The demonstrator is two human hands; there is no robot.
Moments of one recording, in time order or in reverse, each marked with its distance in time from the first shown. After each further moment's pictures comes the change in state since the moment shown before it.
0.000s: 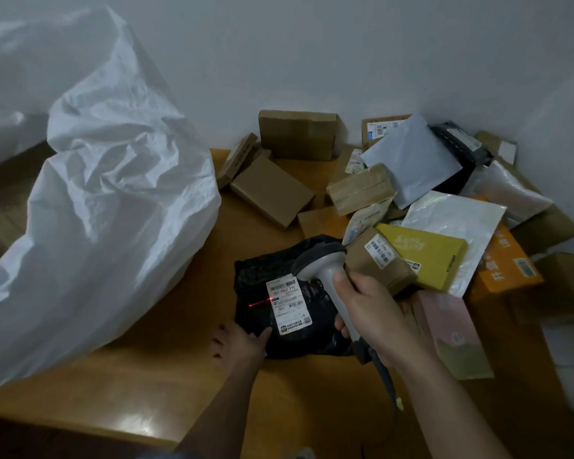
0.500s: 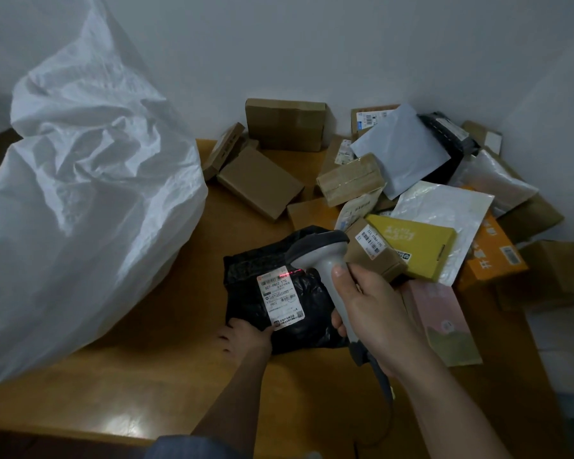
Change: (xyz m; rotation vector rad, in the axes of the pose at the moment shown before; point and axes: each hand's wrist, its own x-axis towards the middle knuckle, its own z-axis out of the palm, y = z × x) left_hand -0.004 0.017 0.028 0.014 -0.045 -0.065; right_hand -0.027 -0.013 0.000 0.006 0.055 -0.093
